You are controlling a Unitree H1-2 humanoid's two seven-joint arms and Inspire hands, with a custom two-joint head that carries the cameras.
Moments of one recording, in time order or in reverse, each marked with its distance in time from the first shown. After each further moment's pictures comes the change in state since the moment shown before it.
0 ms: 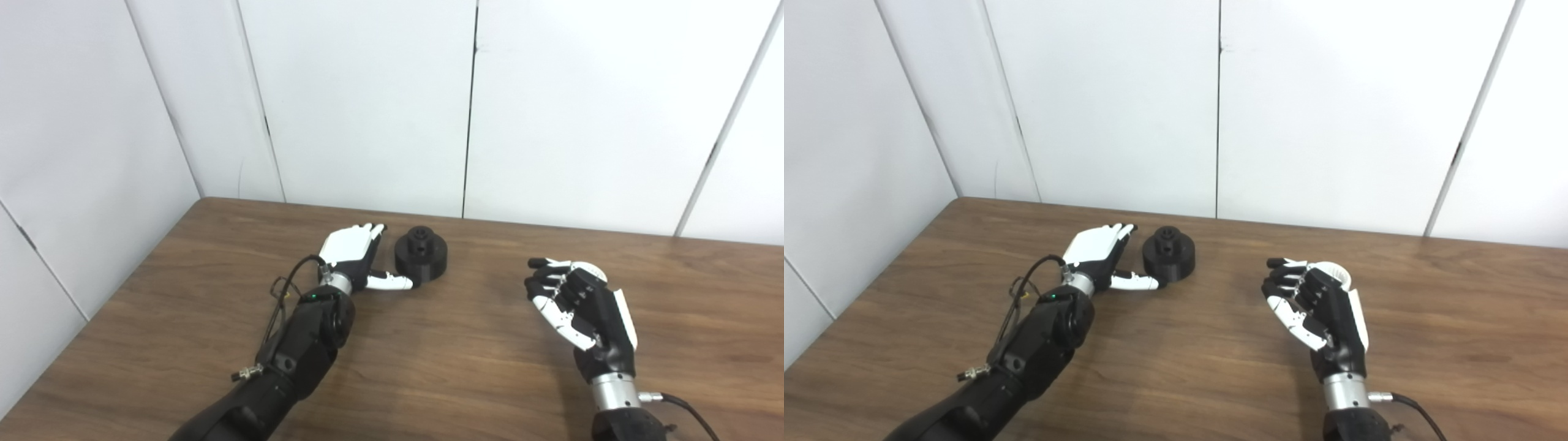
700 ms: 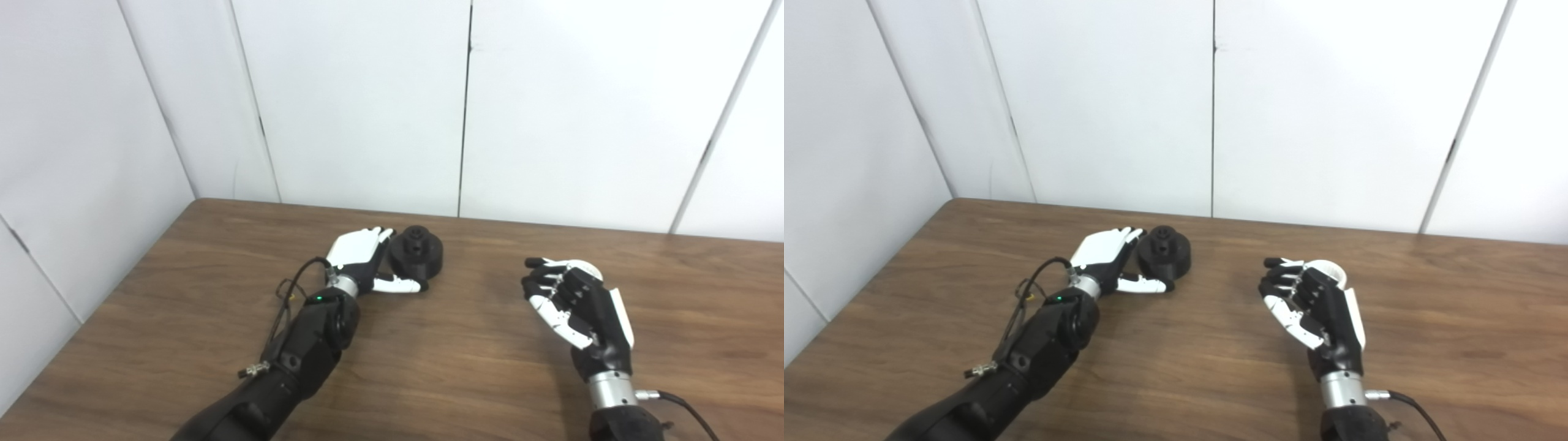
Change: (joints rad) left arm -0.035 -0.022 -0.023 0.079 -0.038 -0.040 0.037; right arm 0.005 -0.002 -0.001 -0.008 -0.004 0.007 0.000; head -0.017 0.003
